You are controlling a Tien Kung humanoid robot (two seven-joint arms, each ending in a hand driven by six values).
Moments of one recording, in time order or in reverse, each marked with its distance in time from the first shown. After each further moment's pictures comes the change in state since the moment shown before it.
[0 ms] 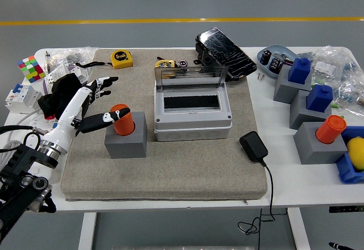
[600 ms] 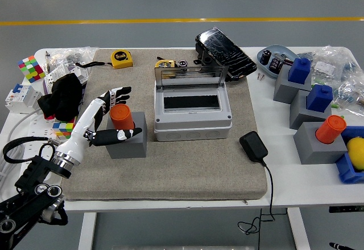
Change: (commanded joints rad) left arm -0.054 -0.019 0.180 0.072 -0.204 0.063 -0.196; right arm -0.005 -0.004 0.002 0.010 -0.011 0.001 0.000
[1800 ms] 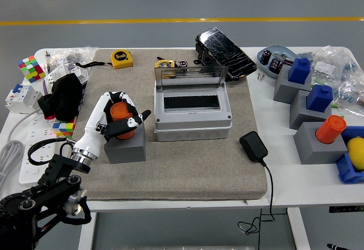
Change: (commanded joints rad) left arm -0.145 -0.049 0.187 0.078 -0.360 0.022 -0.146; right arm -0.015 0.004 0.022 0.012 -0.013 -0.004 0.002
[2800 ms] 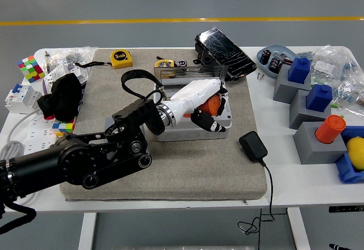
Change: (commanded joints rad) left arm -0.540 -0.225 0.307 0.022 0.817 -0.057 0.872; right arm 0.000 -0.010 -0.016 0.006 0.002 -0.004 0.000
